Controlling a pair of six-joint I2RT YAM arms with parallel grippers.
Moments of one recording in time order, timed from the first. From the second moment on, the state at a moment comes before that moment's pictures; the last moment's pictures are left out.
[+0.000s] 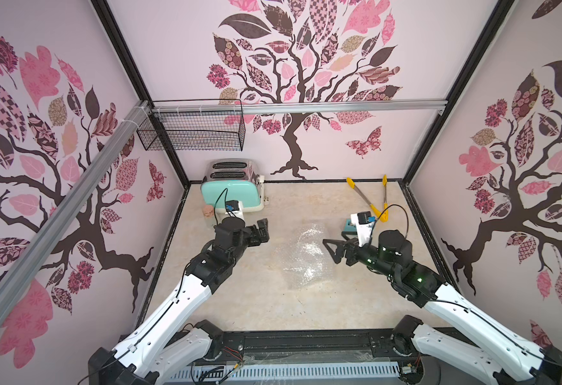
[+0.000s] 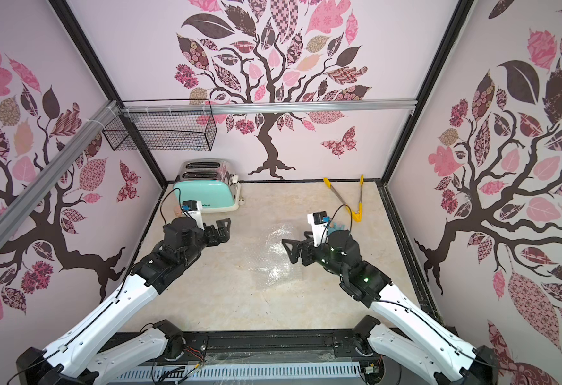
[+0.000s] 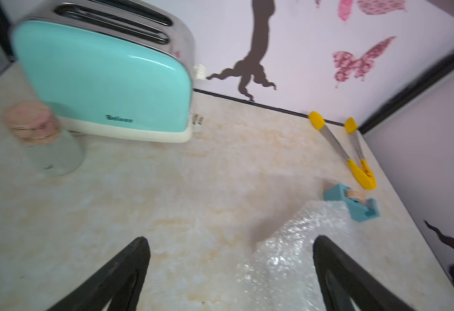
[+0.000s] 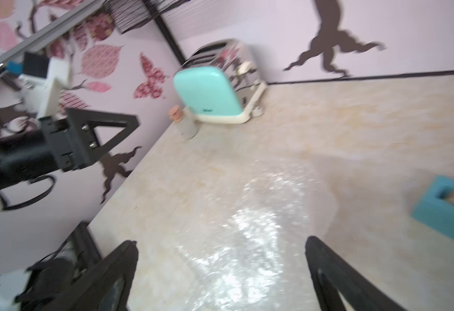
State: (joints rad) left arm -0.45 0.97 0.86 -0.35 -0.27 -0.48; right arm 0.61 0.80 0.73 -0.19 -0.01 0.41
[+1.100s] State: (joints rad) left arm -0.05 1.38 0.43 0.44 -0.38 -0.08; right arm 0.11 1.40 0.14 1.08 0.45 0.19
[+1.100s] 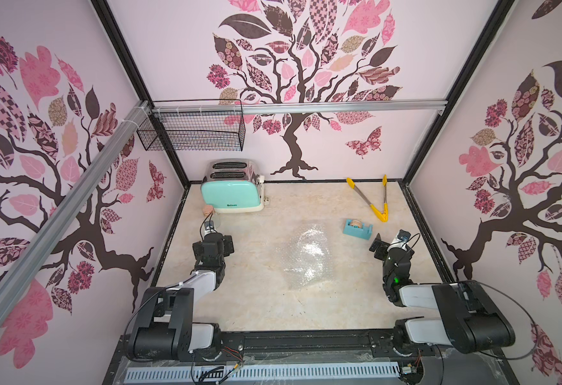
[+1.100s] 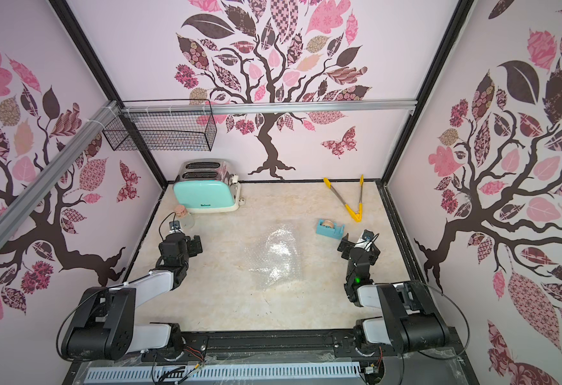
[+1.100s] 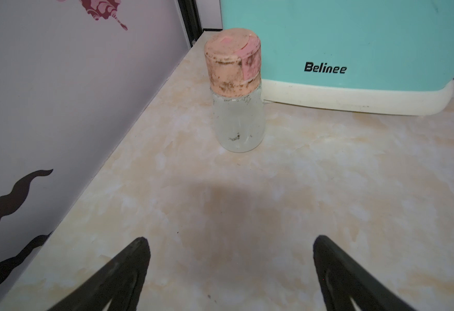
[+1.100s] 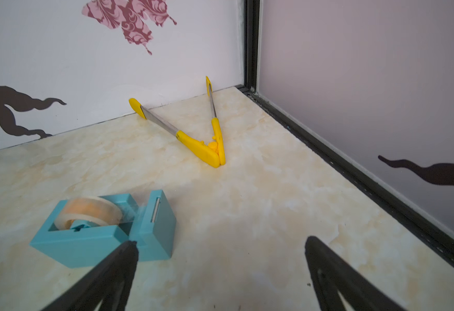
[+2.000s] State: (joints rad) left arm -0.03 1.56 0.38 0.88 -0.29 -0.06; right arm 0.11 1.61 0.22 1.25 0.34 0.08
